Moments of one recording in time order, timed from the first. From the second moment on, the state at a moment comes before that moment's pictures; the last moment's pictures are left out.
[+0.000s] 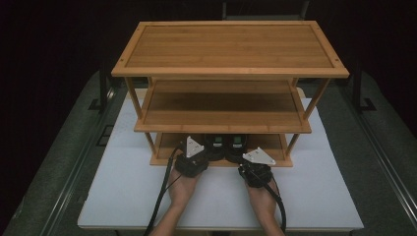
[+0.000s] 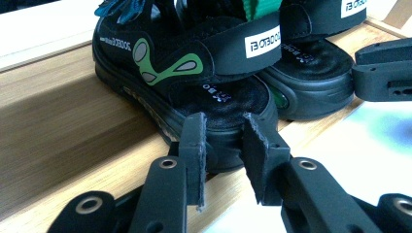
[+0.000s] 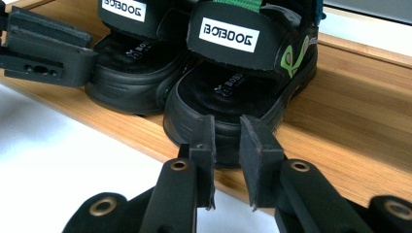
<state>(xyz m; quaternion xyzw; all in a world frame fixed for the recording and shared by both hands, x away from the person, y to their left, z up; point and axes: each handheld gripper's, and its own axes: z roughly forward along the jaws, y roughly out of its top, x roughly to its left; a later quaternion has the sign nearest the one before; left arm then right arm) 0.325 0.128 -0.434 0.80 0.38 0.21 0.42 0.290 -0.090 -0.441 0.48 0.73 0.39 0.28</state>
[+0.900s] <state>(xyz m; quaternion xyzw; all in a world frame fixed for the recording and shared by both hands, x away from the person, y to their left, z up) 0.295 0.131 -0.421 0.80 0.35 0.19 0.44 0.272 -0.108 -0.426 0.47 0.74 0.42 0.23</state>
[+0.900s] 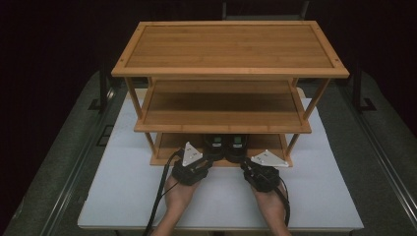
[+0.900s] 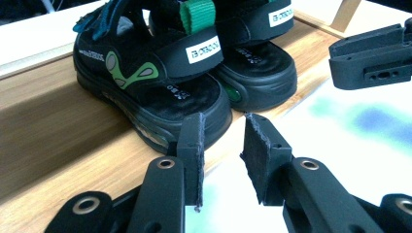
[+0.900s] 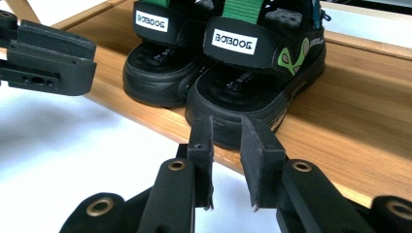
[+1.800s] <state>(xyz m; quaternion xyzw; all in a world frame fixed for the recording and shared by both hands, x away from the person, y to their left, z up) 0.278 0.142 -0.417 0.81 0.34 0.17 0.44 0.254 -0.138 -0.422 0.46 0.76 0.42 0.20</state>
